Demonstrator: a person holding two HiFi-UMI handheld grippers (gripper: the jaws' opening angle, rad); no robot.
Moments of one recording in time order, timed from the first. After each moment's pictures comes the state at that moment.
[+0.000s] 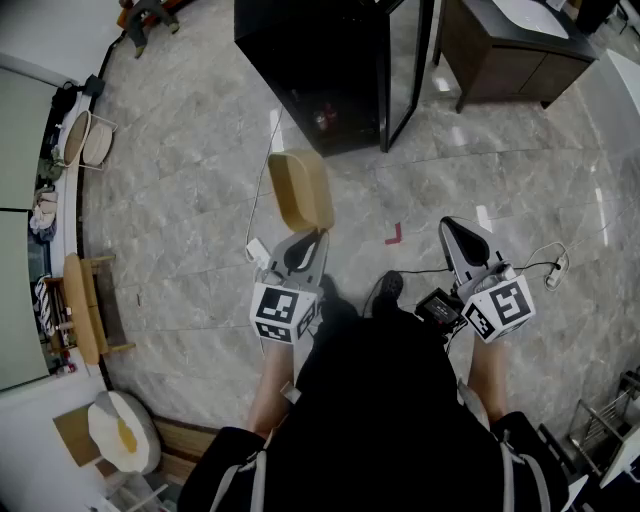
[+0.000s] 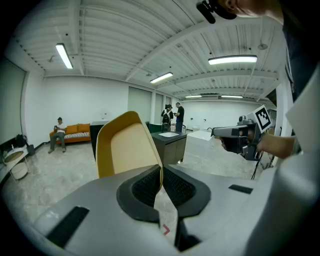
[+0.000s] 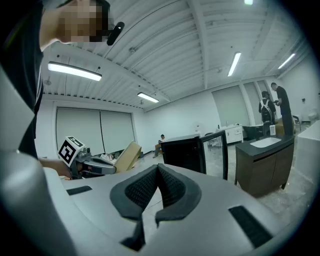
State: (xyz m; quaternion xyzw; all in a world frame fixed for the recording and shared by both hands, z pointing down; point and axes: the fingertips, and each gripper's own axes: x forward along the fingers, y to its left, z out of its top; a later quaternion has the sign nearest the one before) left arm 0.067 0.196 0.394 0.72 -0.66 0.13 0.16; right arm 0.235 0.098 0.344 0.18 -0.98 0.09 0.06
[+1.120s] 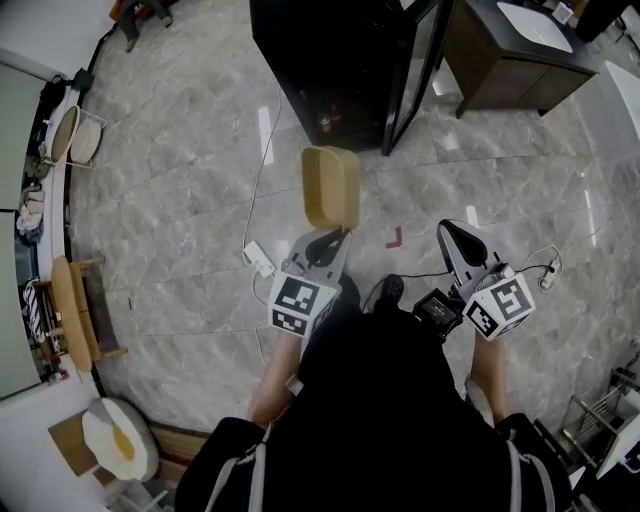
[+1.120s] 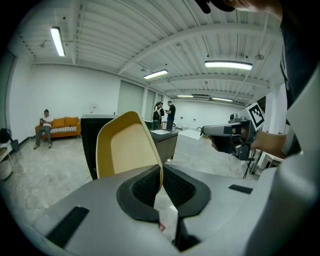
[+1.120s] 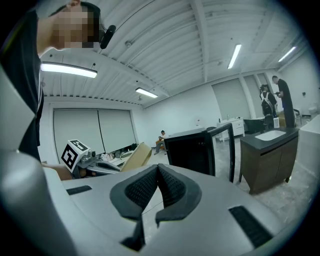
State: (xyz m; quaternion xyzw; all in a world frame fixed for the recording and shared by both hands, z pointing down) left arm 0.013 0.187 0.405 0.76 -0.60 0.14 0.19; right arm 0.144 0.108 0.348 0.18 -0.97 0.14 0.08
